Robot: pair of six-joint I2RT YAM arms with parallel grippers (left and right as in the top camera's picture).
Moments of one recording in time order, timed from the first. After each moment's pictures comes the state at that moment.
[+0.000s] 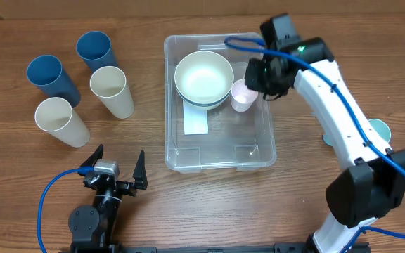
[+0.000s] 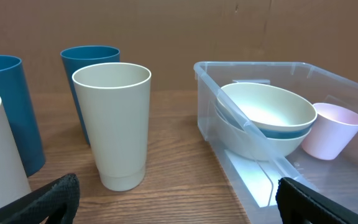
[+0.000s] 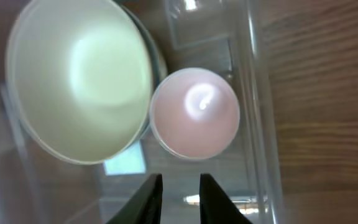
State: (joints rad) left arm 0.01 0.01 0.01 -0.06 0.18 -0.06; right arm 0.30 1.87 1.79 -1.12 -0.13 0.51
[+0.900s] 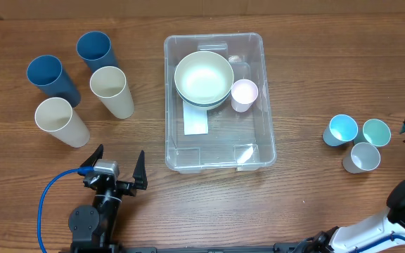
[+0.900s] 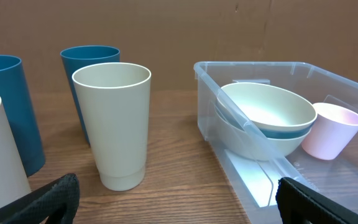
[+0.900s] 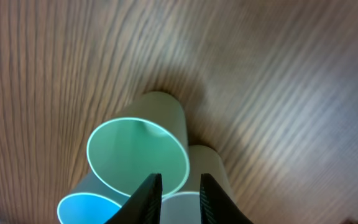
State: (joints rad) left arm 0.01 0.01 0.01 -0.06 0.18 -0.06; right arm -0.72 1.87 1.65 -1.30 -0.11 0.47
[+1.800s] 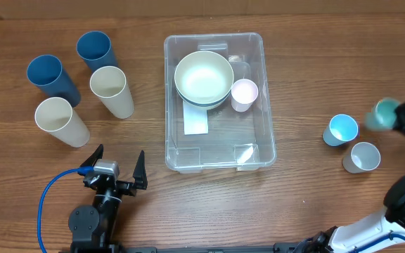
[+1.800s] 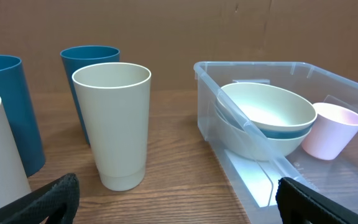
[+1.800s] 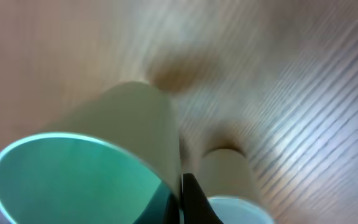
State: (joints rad) left arm 0.01 0.01 0.01 -0.06 0.18 -0.06; right arm -0.67 1.87 1.67 -1.26 -0.17 0.44
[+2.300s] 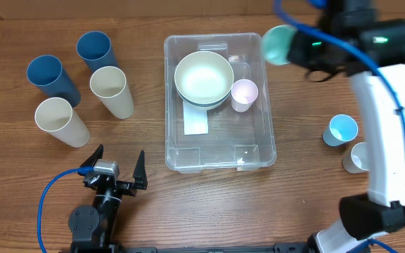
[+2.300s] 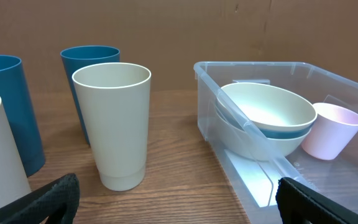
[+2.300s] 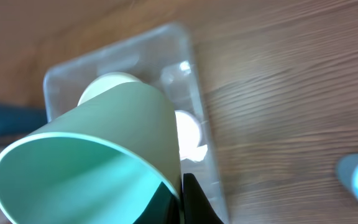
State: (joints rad) left arm 0.01 0.01 0.01 -0.06 0.18 -0.06; right arm 0.22 1.78 2.14 -1.37 -0.05 0.48
